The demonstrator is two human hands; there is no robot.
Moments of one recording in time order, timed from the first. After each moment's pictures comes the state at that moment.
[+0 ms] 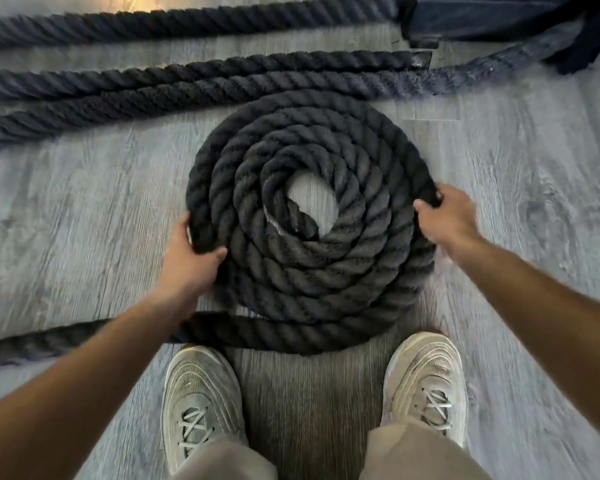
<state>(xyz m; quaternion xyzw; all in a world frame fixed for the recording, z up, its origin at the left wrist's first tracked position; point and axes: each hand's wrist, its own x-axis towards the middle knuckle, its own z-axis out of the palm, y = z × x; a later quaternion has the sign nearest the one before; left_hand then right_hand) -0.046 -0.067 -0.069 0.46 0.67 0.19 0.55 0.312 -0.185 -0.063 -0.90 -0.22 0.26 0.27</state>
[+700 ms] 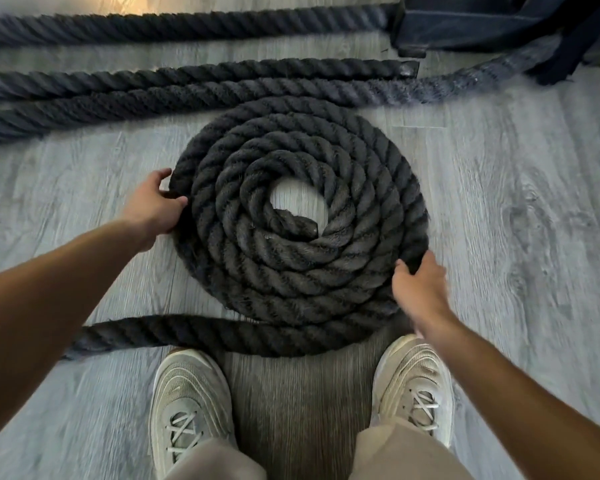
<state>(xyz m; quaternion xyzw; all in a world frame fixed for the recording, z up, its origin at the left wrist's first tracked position) -0.048 0.042 -0.072 0.55 0.68 0.12 0.47 0.242 -0.251 -0.076 -0.91 -0.11 0.30 0.26</state>
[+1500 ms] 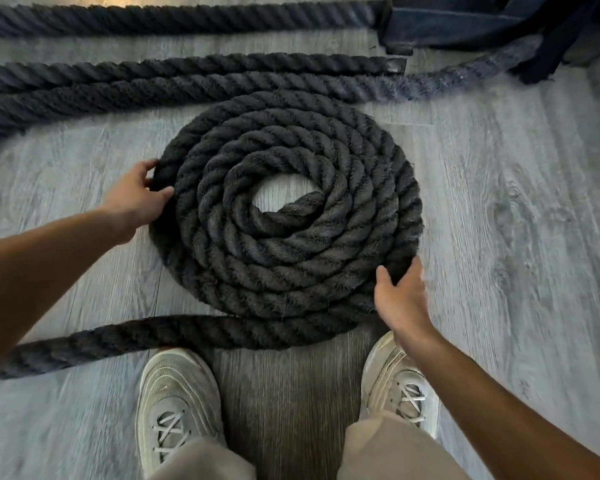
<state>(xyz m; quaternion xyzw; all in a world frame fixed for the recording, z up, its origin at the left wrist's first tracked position) -0.048 0.055 -0.075 0.58 0.65 0.12 0.47 0.220 -0.268 -0.078 -0.88 -0.06 0.35 0.30</state>
